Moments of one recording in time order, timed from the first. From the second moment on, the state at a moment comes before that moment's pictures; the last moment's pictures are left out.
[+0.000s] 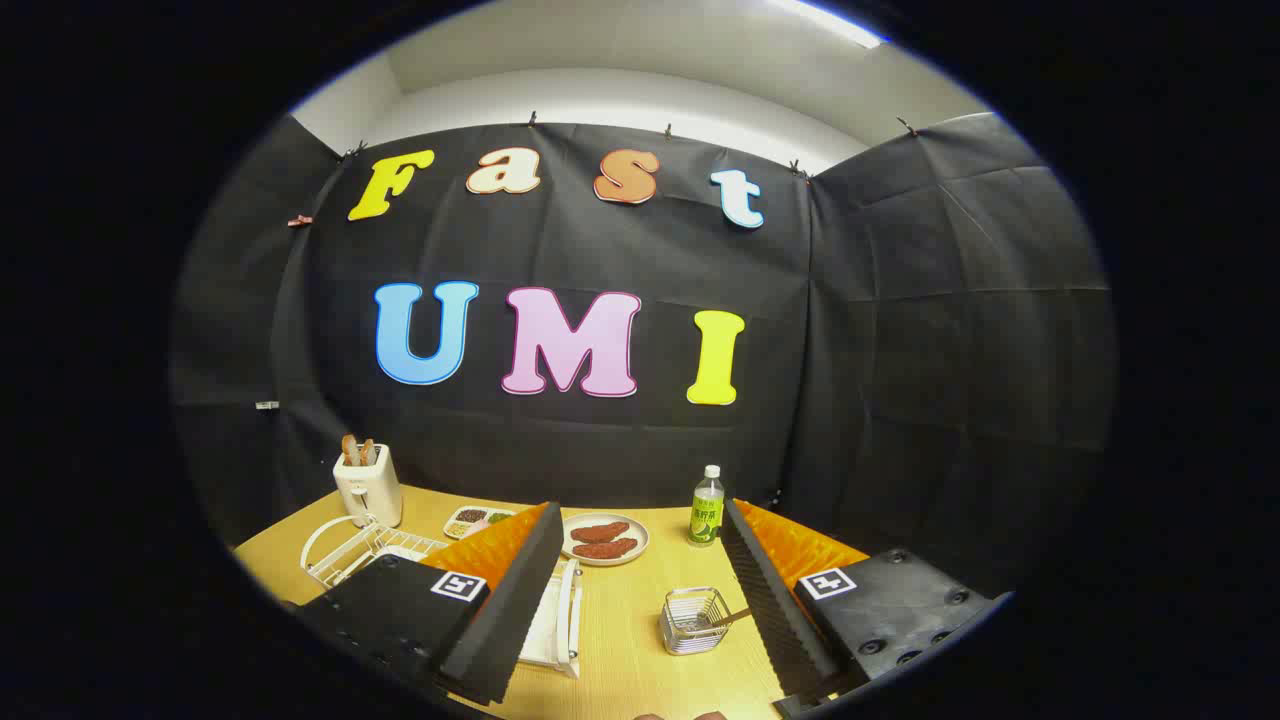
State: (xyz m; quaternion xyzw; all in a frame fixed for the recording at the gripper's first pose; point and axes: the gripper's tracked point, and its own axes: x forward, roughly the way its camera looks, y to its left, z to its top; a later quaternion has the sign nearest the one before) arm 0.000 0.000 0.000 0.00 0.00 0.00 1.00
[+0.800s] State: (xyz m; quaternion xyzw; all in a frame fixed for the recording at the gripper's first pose) arm -0.006 0.023 -0.011 0.01 0.02 0.01 1.00
